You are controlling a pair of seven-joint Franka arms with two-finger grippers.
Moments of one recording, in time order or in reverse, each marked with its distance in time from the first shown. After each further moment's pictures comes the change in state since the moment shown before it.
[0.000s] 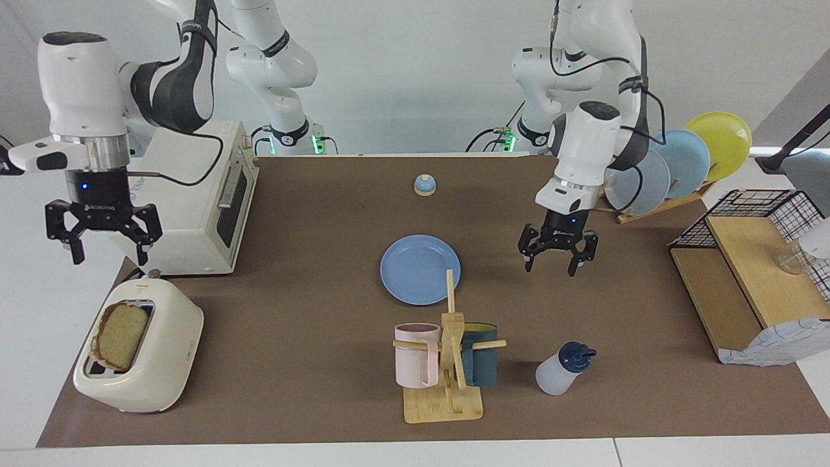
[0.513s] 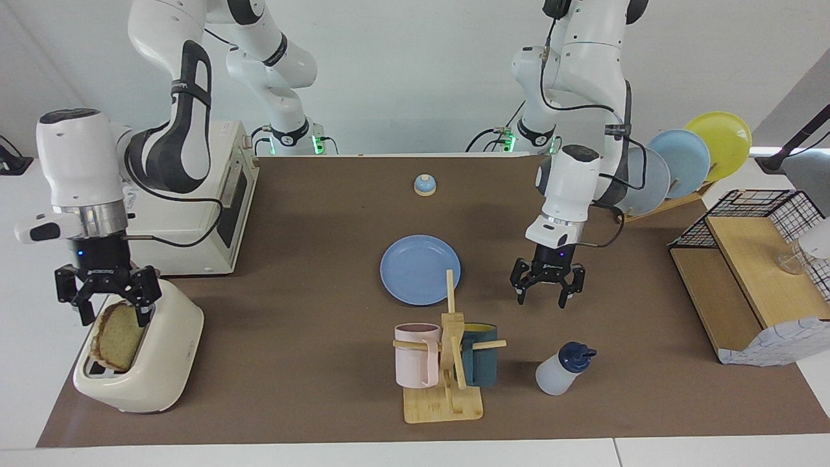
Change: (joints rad) left arm -0.154 0.156 0.190 0.039 0.000 0.179 -0.041; right arm -0.006 0.213 -0.001 0.150 0.230 0.068 0.002
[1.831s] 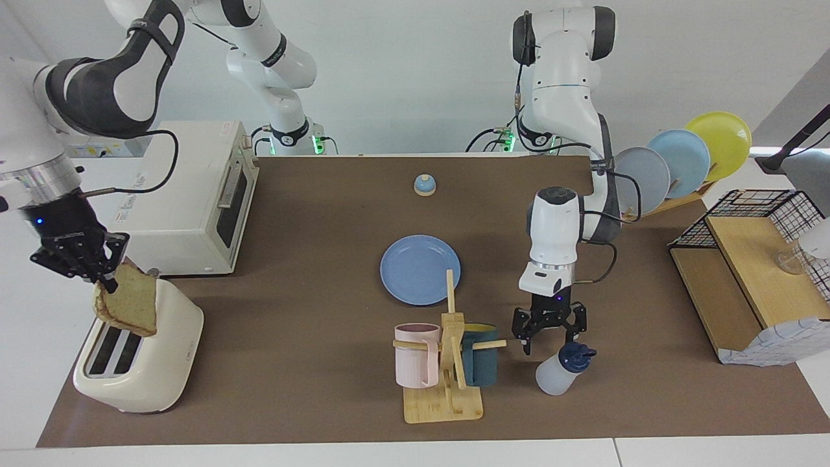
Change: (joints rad) left arm -0.191 0.292 0.226 0.336 0.009 -0.038 -0.199; right arm -0.053 0.004 0.013 0.337 0.008 -0.624 -0.200
